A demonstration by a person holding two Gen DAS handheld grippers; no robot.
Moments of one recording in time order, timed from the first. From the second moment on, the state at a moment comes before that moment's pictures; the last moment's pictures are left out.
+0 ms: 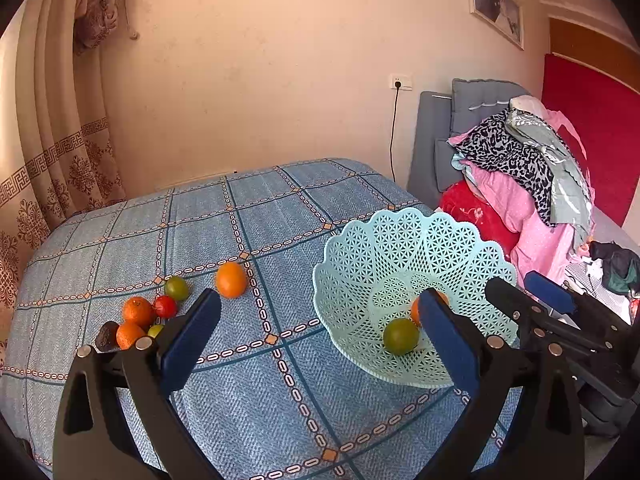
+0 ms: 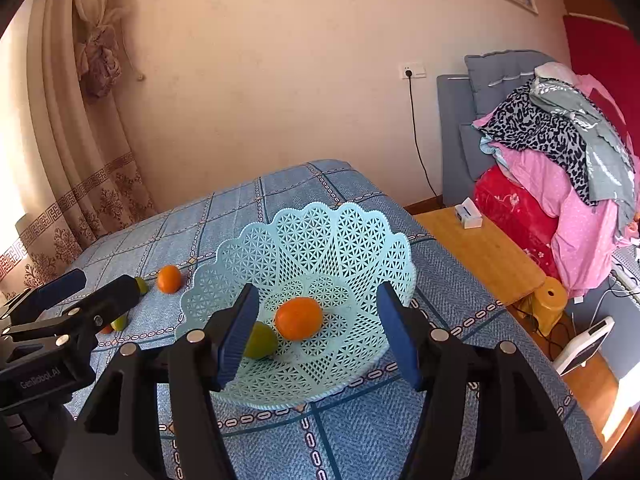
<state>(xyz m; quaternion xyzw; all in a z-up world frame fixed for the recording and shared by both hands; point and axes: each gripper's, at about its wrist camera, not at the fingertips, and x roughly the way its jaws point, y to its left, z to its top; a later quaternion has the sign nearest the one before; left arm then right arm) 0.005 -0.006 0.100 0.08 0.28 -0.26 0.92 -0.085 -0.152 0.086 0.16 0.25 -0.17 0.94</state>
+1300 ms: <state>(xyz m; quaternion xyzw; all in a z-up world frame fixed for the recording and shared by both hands) 0.032 0.162 0.076 0.04 0.31 -0.09 0.95 -0.041 -0.032 0.083 0.09 0.29 -0.04 0.95</state>
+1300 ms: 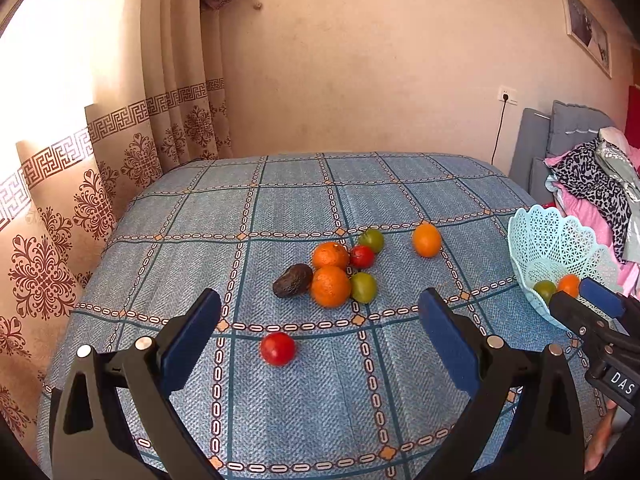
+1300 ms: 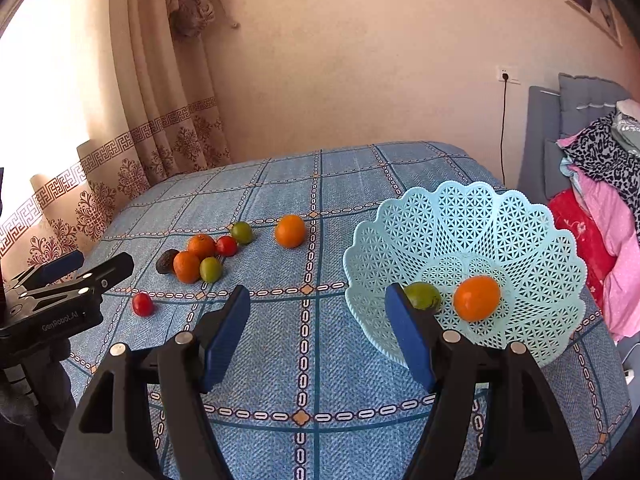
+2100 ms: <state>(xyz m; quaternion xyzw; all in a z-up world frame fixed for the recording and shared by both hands) 0.075 0.200 0.013 0.02 0.40 -0.05 0.92 0.001 0.022 0.055 0.06 0.34 0.03 0.94</state>
